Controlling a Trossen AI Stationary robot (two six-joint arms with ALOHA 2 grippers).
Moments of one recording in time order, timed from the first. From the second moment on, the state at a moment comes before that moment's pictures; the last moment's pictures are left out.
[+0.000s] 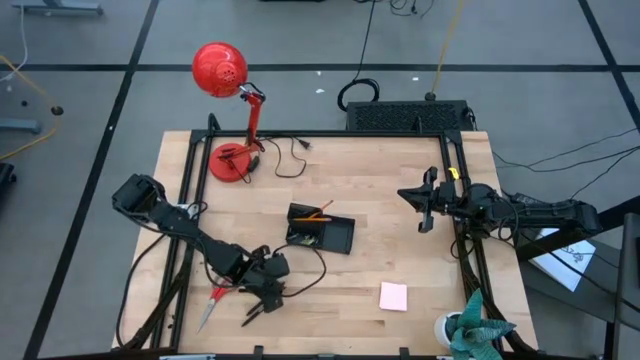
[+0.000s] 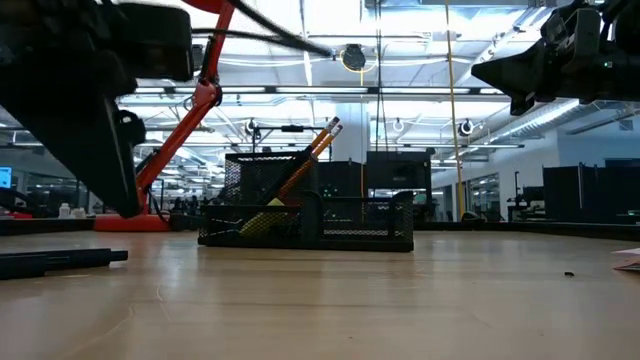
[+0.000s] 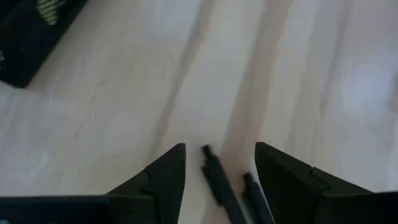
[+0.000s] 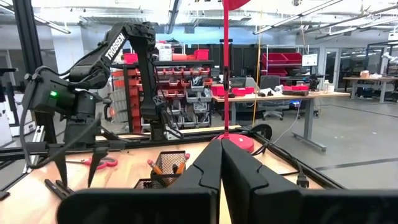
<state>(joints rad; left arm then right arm) -0.57 1.67 0.92 -0.36 -0.20 -0.87 -0.11 0.32 0.02 0.48 0.08 0.02</state>
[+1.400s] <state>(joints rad) -0.68 1.79 0.93 -0.41 -0.31 -1.08 -0.11 0.32 0.02 0.44 0.08 0.10</state>
